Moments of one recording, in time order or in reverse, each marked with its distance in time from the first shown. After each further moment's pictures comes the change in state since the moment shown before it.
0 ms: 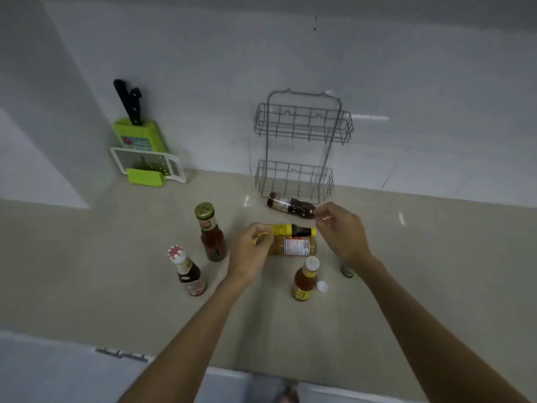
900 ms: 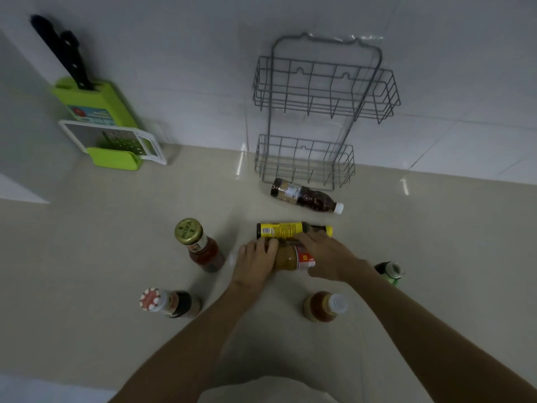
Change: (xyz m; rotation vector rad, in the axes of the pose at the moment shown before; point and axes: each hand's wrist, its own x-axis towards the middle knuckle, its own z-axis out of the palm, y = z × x) left_hand 0.090 -0.095 0.036 1.188 -0.344 0.318; right_hand 0.057 0.082 0.107 -0.517 -0.851 -0.071
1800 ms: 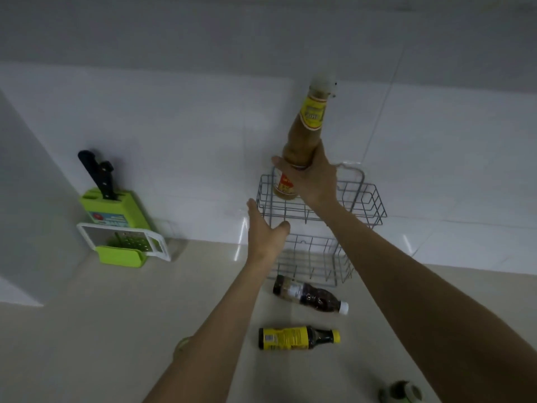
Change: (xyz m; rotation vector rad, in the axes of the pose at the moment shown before) left_hand 0.136 -0.018 -0.208 -1.450 0.307 -0.377; right_hand 0.089 -0.055 -0.295 0.772 1.114 0.030
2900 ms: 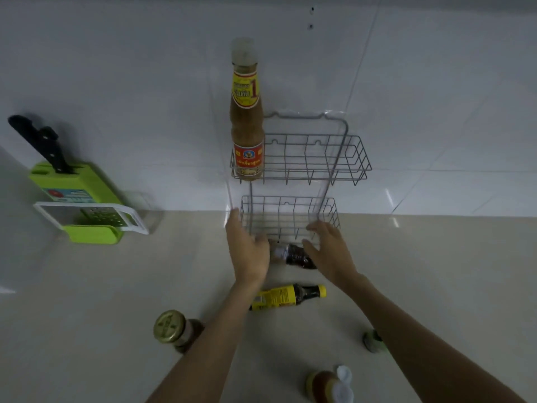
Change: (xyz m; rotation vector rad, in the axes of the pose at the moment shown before) left_hand -0.024 -0.093 0.014 0.187 0.196 0.118; right_hand -0.152 0.169 -0.036 -0.448 -0.335 0.133
